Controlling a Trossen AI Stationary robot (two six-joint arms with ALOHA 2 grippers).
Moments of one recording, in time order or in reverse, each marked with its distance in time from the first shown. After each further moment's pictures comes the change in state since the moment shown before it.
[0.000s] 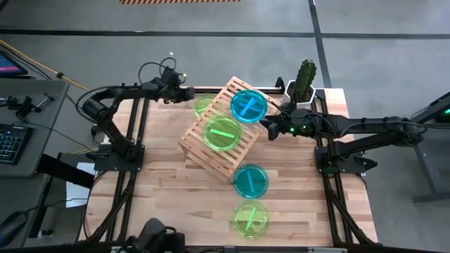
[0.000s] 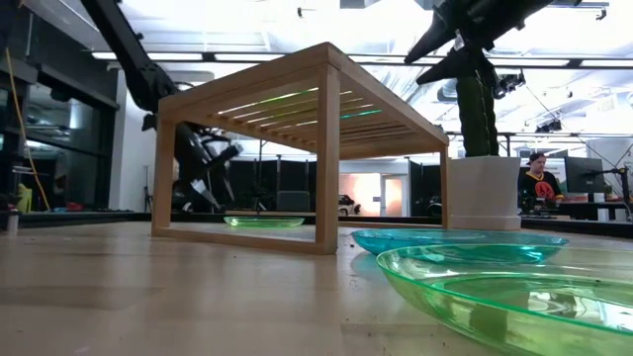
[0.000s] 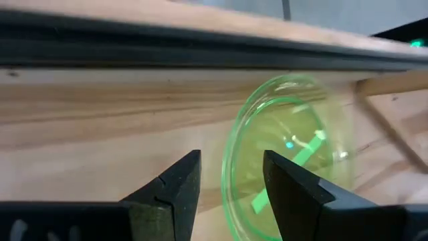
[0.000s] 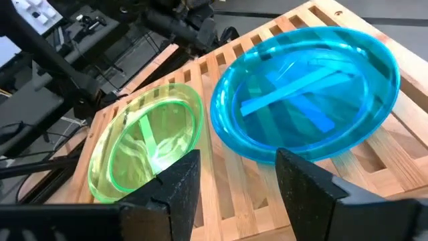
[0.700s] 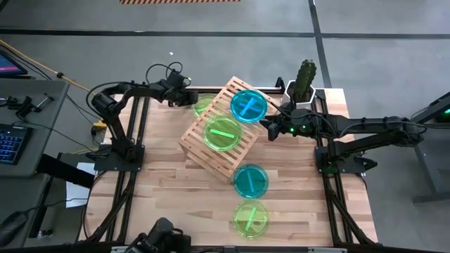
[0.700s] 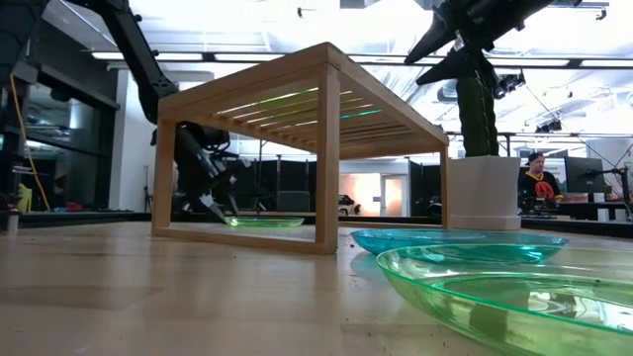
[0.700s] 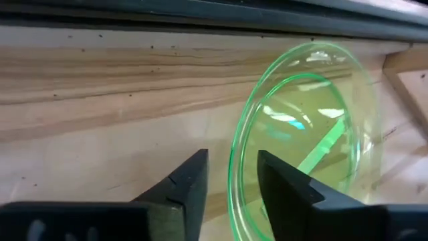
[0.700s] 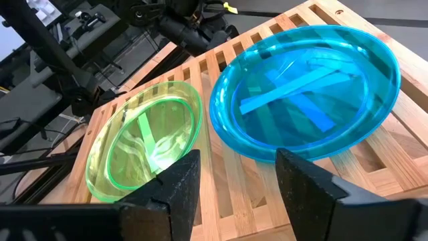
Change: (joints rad) left arm -0.027 0.137 0.037 0.014 0.056 -0.001; right arm 0.000 0.003 0.000 -0.002 -0.002 -0.013
